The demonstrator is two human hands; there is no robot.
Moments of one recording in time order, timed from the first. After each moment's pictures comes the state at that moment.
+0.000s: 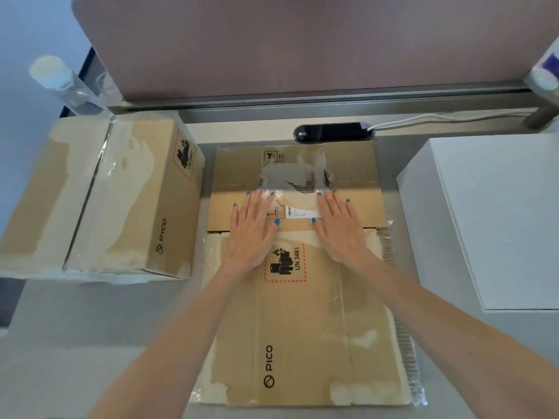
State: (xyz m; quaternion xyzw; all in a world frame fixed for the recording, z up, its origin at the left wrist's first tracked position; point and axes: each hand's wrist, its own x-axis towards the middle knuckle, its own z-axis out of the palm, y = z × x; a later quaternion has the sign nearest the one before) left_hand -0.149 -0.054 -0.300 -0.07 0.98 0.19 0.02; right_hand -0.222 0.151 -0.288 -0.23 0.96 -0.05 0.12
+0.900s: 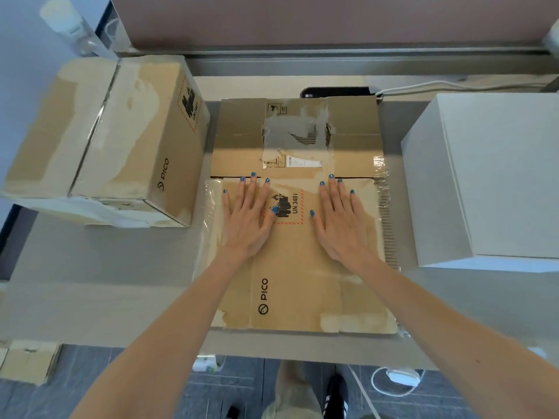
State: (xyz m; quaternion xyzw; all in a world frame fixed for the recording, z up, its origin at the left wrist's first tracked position) left_hand -0.074 -0.030 -0.313 -0.12 0.98 0.13 0.03; right_hand -0.143 0.180 -0.307 -0.24 0.97 -0.05 0.07
